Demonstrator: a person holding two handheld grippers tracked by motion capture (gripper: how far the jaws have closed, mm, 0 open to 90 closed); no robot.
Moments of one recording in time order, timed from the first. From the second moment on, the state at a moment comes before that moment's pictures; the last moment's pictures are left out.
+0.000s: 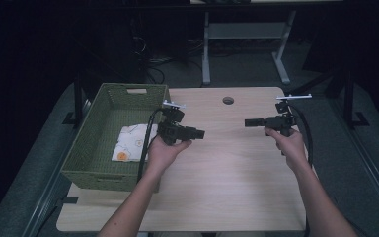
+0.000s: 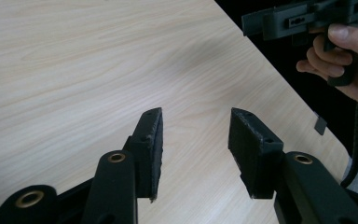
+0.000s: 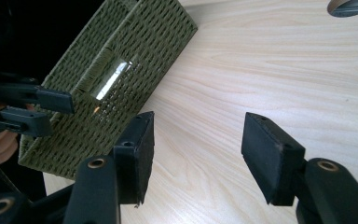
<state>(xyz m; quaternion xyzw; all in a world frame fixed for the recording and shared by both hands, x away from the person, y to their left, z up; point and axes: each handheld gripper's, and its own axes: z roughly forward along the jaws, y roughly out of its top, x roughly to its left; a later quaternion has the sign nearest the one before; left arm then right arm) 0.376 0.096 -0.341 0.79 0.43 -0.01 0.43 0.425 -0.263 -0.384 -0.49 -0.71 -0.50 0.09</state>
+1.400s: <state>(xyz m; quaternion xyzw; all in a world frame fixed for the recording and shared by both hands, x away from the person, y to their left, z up) 0.335 0.058 -0.407 0.79 0.43 -0.03 0.44 0.367 -0.338 -0.439 -0.53 -0.69 -0.49 0.09</state>
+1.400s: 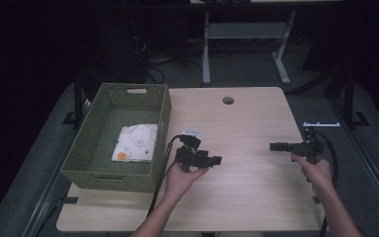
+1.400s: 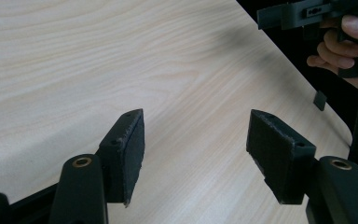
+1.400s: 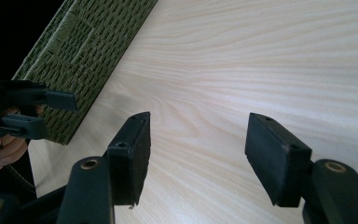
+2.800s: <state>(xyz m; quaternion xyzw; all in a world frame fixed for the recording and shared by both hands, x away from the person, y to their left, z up) 0.285 0.086 -0.437 0.80 0.40 -0.05 0.44 0.309 -0.346 -0.454 -0.52 -0.70 -0.49 0.07</state>
